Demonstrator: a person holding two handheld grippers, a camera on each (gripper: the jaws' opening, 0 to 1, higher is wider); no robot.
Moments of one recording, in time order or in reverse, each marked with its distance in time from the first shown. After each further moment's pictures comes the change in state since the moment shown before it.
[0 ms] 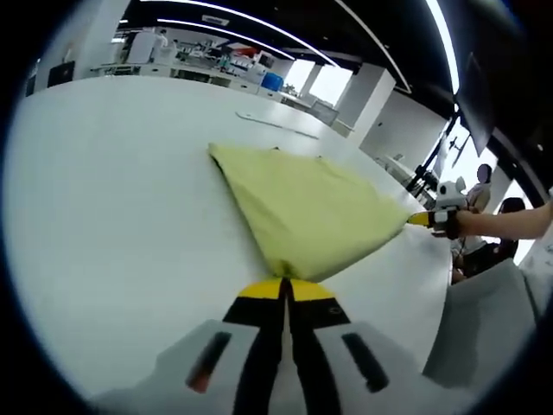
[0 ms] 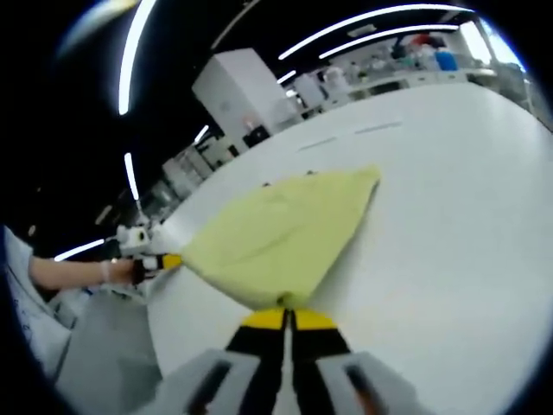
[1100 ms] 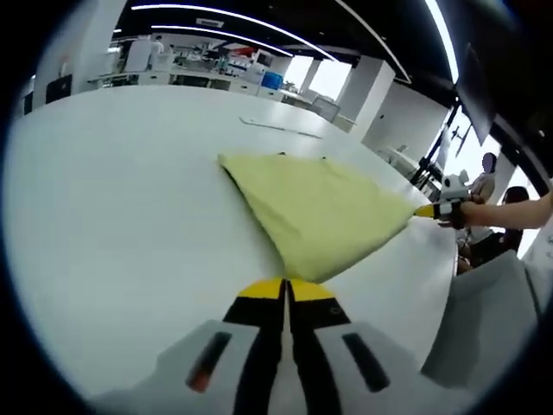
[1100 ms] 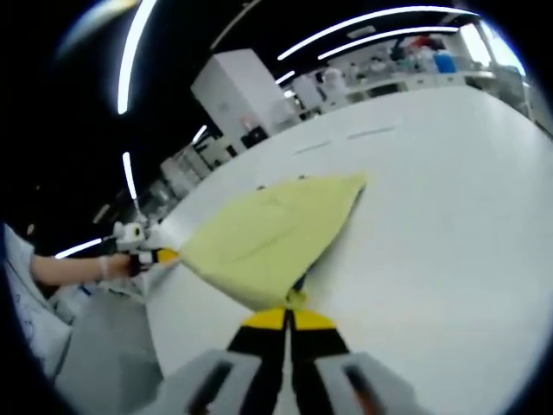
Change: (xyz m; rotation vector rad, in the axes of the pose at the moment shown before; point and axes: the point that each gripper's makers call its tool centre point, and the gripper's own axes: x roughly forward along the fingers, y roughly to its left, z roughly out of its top) left arm -0.012 0.009 0.010 0.061 0.016 0.023; right arm -0.017 -0.007 0.003 -0.006 -0.002 -0.015
